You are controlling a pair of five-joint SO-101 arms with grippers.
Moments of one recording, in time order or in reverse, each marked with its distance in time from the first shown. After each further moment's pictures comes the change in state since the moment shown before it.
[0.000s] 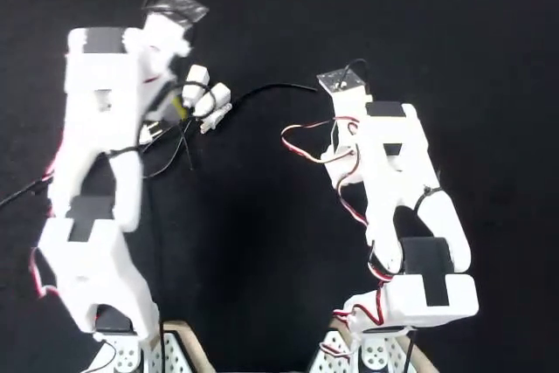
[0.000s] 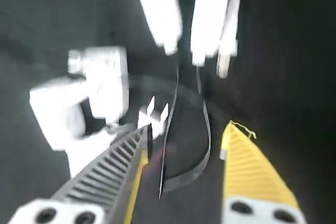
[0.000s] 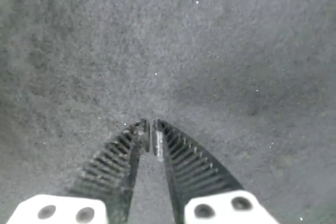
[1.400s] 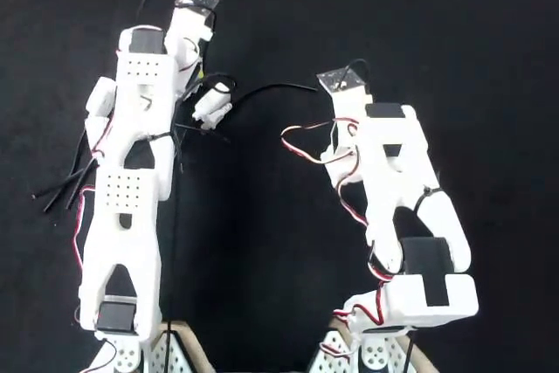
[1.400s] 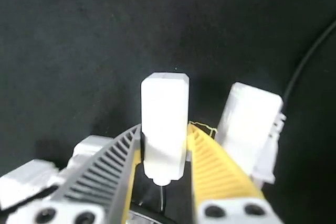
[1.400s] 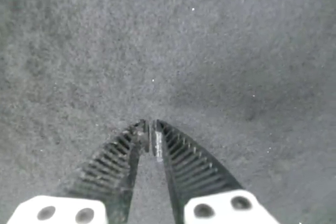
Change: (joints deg) left arm 1.1 41.7 -53.6 7.0 9.3; right arm 0.0 0.0 0.8 -1.8 0.0
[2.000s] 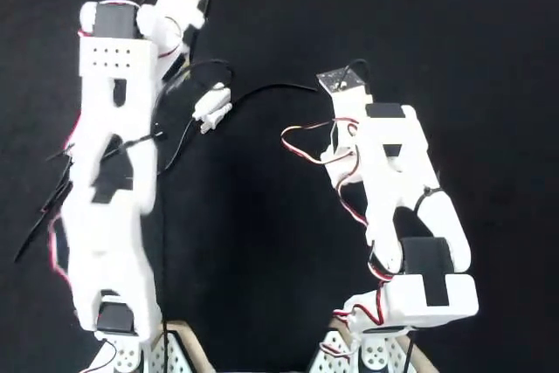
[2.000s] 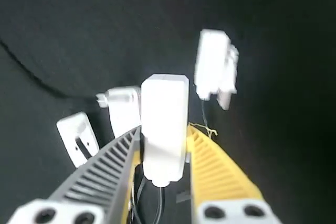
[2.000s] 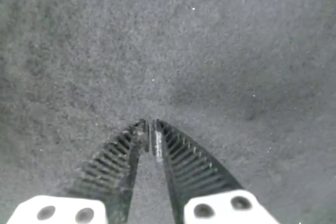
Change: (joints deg) left arm 0.8 -34.7 24.5 11.4 -12.0; right arm 0.0 0.0 0.0 -0.1 0.0
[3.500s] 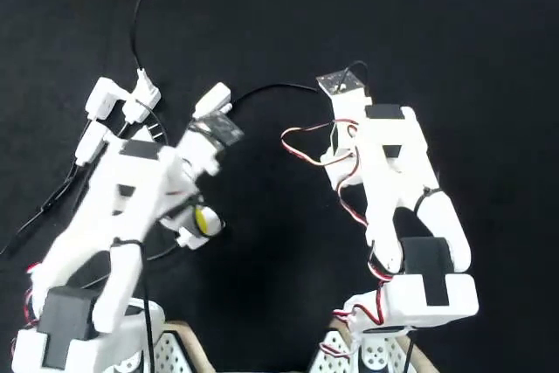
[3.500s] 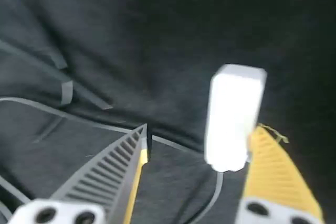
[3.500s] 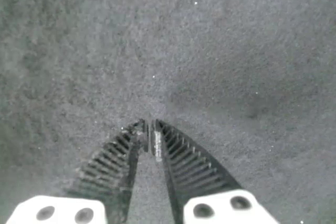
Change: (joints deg) left arm 2.6 -43.1 95.6 -36.3 -4.4; right arm 0.0 0.0 0.7 0.0 0.0
